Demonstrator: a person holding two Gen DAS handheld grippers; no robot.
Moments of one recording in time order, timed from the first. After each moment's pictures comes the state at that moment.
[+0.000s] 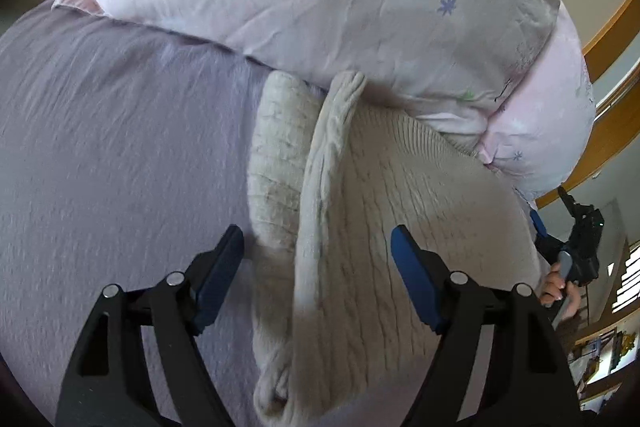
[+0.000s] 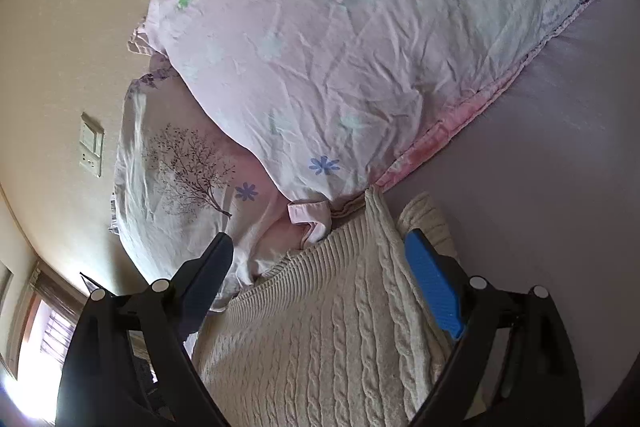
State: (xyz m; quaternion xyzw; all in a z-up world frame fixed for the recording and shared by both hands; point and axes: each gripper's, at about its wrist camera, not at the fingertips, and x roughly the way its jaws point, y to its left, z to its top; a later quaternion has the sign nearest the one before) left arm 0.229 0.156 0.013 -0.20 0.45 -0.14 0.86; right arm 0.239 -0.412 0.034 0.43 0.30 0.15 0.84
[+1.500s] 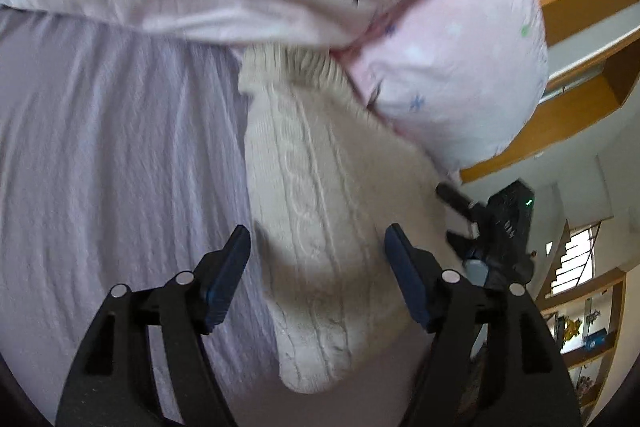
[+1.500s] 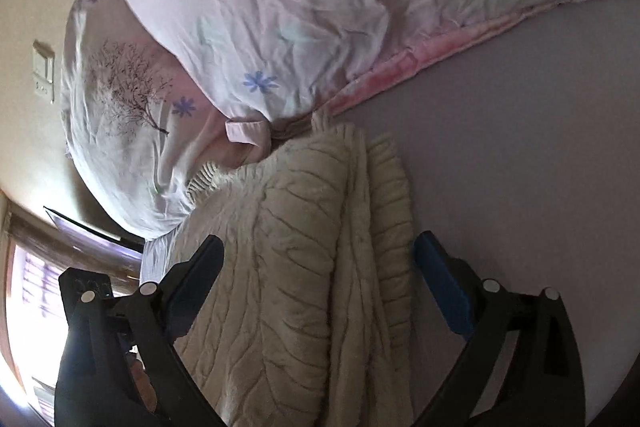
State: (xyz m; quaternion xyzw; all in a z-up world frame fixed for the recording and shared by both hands) left arm 0.252 -0.061 -0.001 -0.26 0.51 -0.26 0.78; right arm 0.270 -0.411 0.008 0.33 0.48 0.17 0.80
